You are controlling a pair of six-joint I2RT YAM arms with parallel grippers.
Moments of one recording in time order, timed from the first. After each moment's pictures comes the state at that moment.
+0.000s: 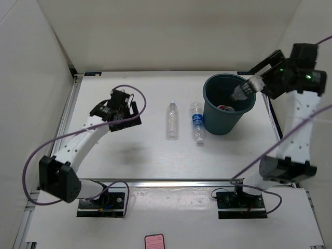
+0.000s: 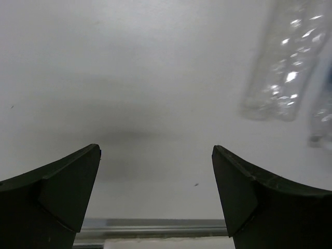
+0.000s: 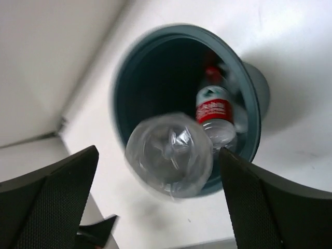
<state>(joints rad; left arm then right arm) -0.41 1.31 1.14 -0.83 -0.19 -0.58 -0.19 1.48 2.08 -1.23 -0.19 0.76</state>
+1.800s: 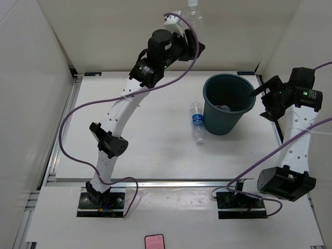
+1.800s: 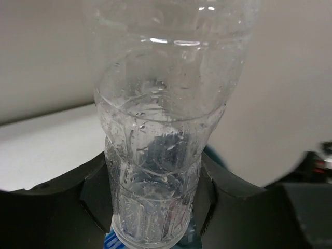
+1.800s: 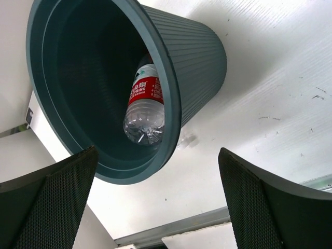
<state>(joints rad) -0.67 2.15 2.61 -0.51 0.01 -0.45 -0.29 1.35 1.64 -1.19 -0.25 0.68</state>
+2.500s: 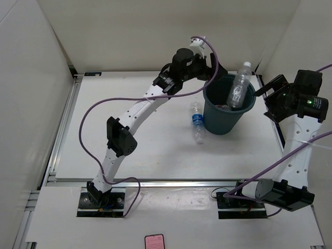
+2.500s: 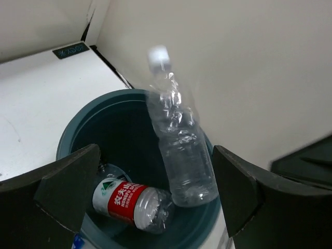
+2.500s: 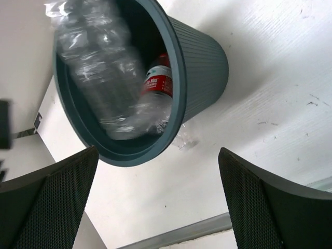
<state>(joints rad) -0.77 2.30 2.48 -0.26 0.23 -0.53 -0.30 1.26 1.67 -1.19 -0.22 0.67</state>
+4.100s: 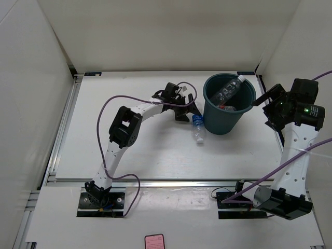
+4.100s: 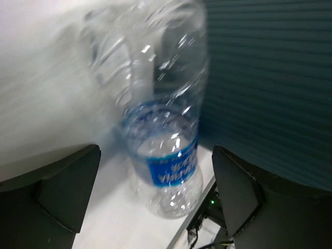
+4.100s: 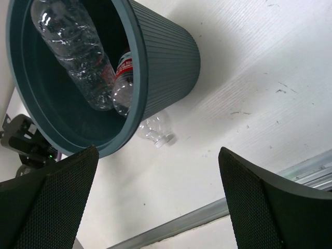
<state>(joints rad) -0.60 2.44 1.91 -0.24 0.62 -0.80 -0.30 1.17 1.55 -1.21 -0.16 0.63</state>
